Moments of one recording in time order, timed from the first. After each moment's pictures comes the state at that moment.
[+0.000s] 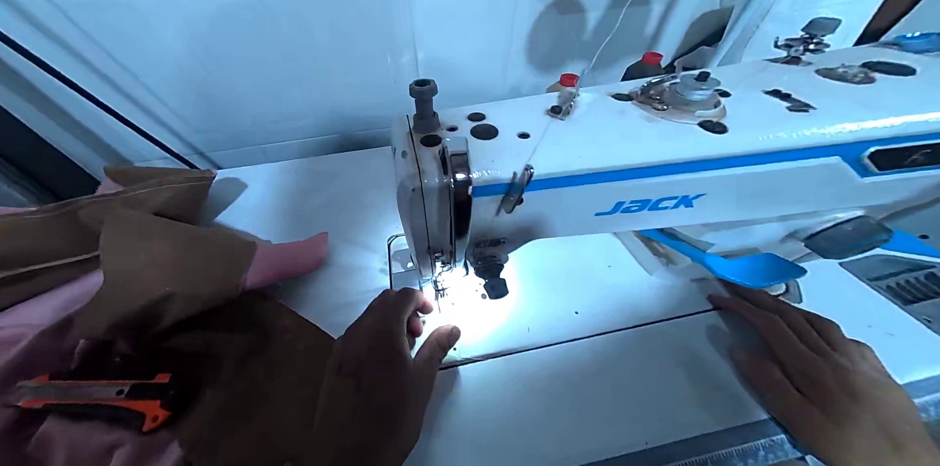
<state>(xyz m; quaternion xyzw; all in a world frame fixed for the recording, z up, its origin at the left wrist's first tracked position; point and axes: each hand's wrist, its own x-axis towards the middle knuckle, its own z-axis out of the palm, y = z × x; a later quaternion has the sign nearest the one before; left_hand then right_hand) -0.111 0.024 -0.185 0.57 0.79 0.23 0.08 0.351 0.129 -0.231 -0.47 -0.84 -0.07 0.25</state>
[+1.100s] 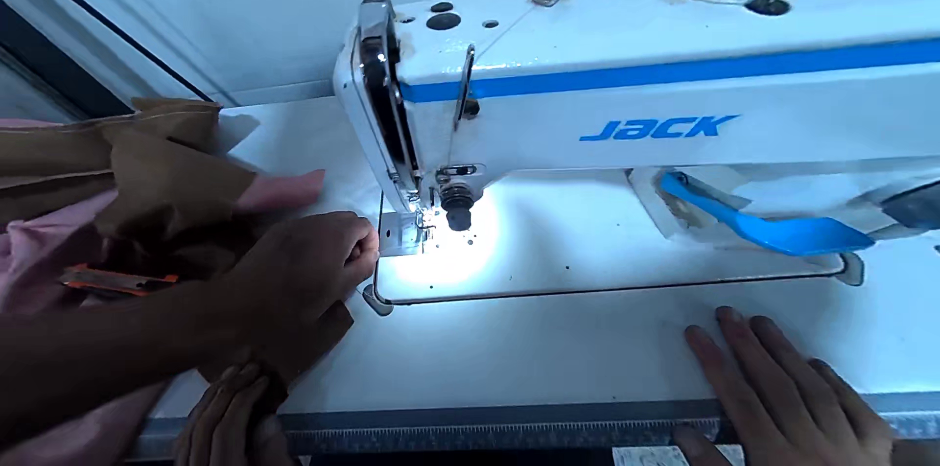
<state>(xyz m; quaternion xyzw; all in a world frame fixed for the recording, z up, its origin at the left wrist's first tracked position) -0.100 -0.136 -0.246 0.53 0.72 0.29 -0.35 0.312 0.059 -0.247 -0.38 -0.87 -0.16 0.26</state>
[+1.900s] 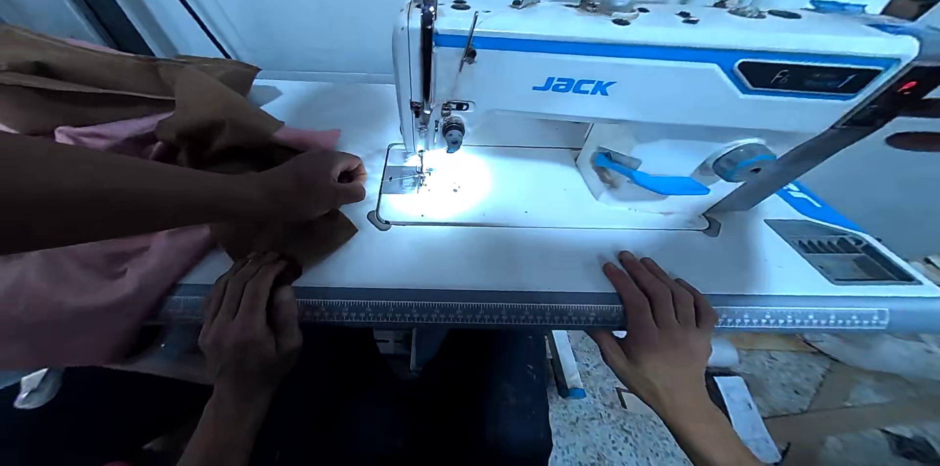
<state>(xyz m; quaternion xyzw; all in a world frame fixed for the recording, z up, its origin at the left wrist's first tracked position) -0.090 -0.191 -0.266 0.50 0.73 0.33 -0.34 0.325 0.056 -0.274 -0.33 -0.86 -0.16 0.37</state>
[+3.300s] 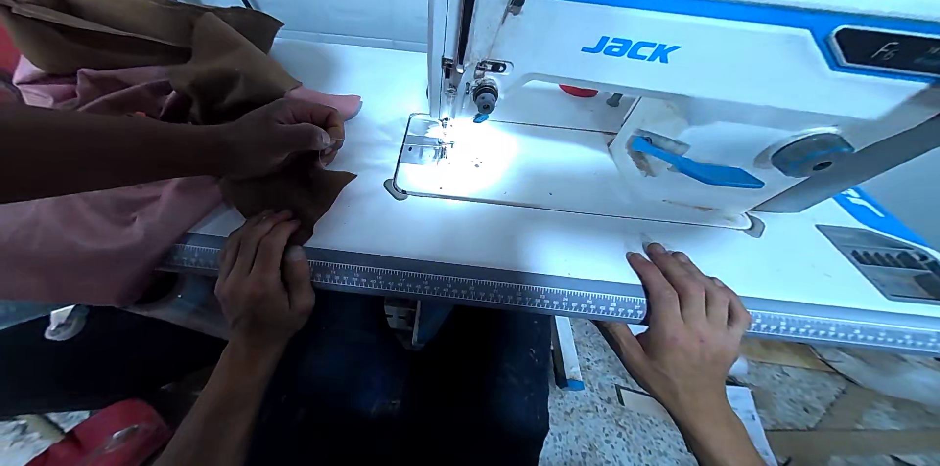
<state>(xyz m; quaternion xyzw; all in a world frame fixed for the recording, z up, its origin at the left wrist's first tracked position) -0.089 -0.186 -0.268 0.48 0.73 0.33 -0.35 0.324 0.056 -0.277 -0.33 -0.85 -0.16 0.37</state>
